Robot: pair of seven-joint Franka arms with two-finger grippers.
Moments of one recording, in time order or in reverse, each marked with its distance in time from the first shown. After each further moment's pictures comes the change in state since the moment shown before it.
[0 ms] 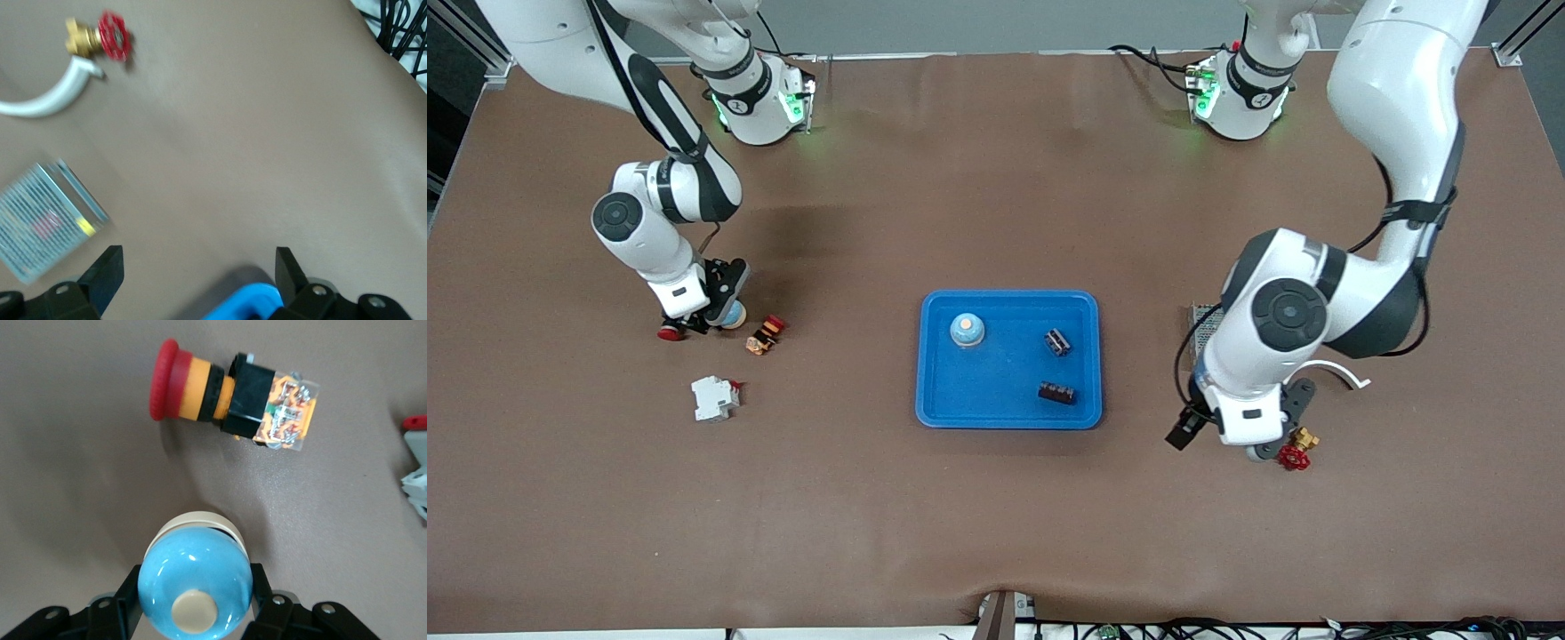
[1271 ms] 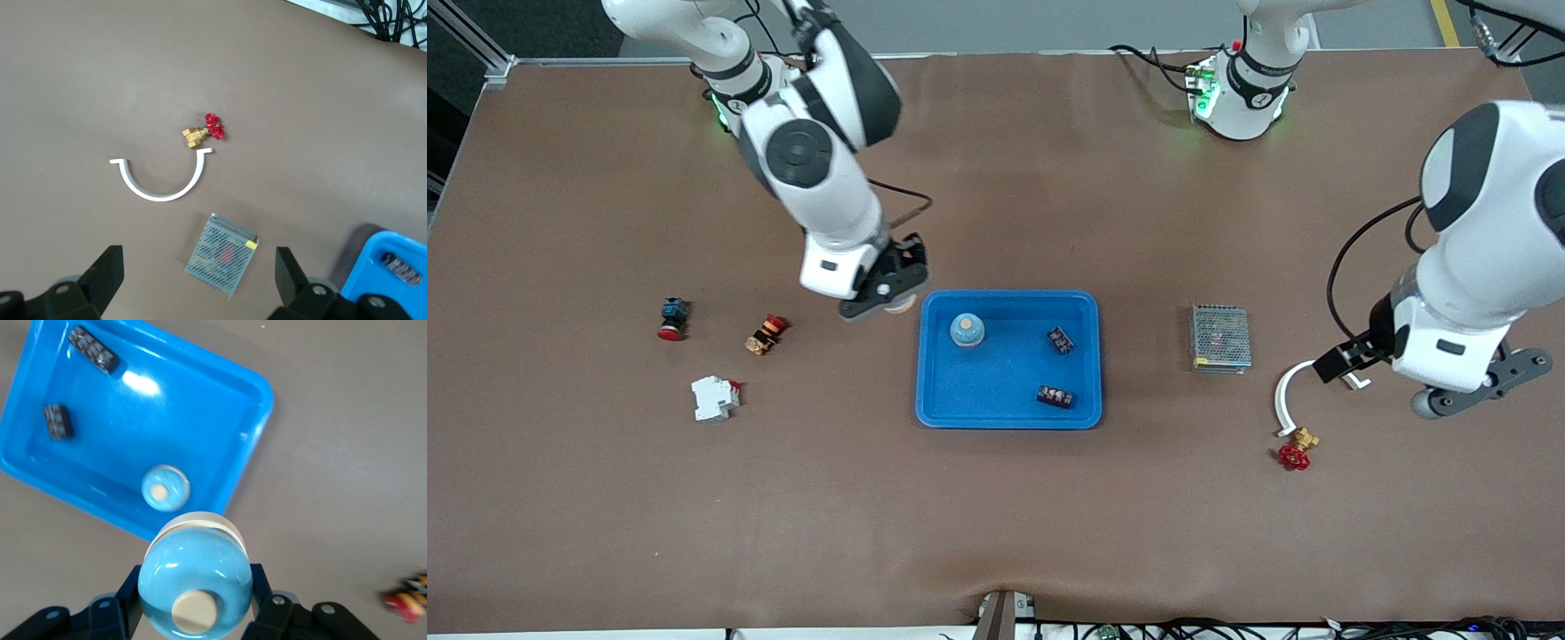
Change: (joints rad) left arm 0.184 -0.285 -0.002 0.000 -0.076 -0.299 0.678; right arm 0.622 0.095 0.029 0.795 0.193 -0.676 1.365
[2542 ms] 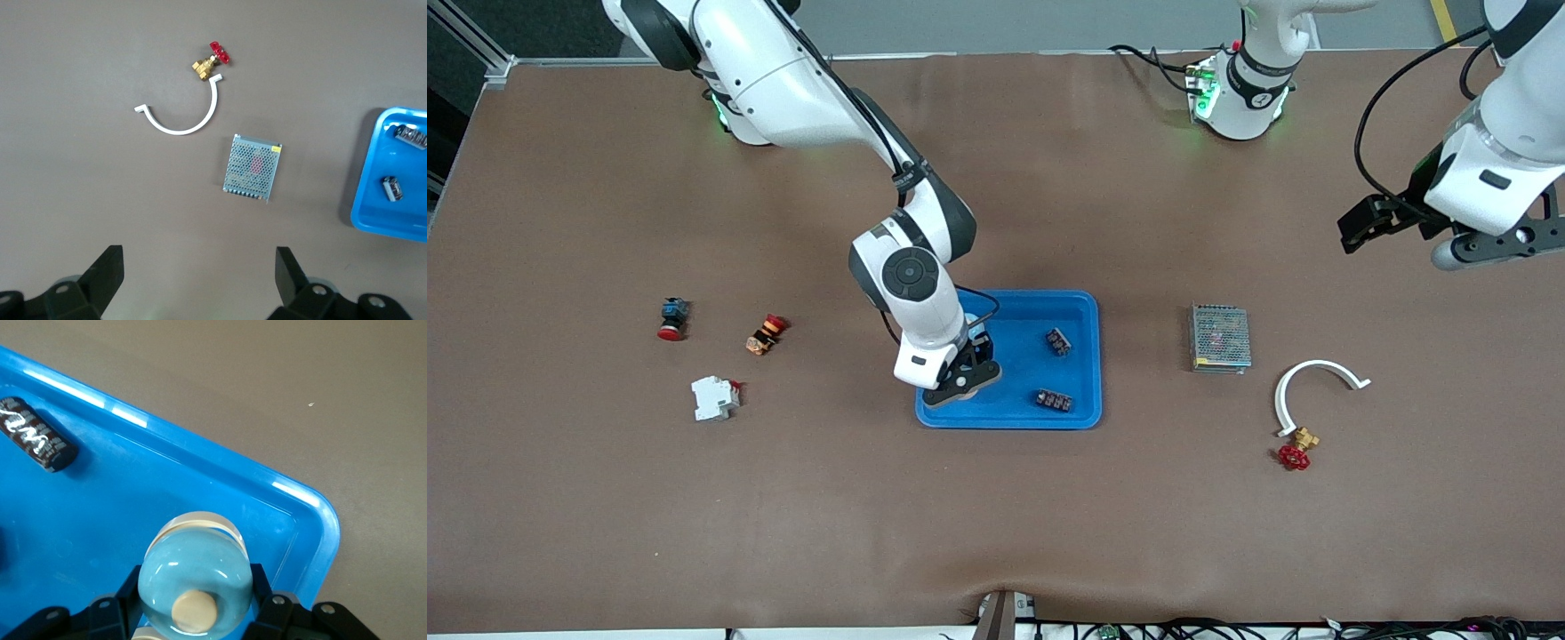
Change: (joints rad) left arm -0.170 -0.368 0.256 -0.268 -0.185 -0.126 0.309; right arm 0.027 0.455 -0.019 0.297 -0.073 0.278 -0.001
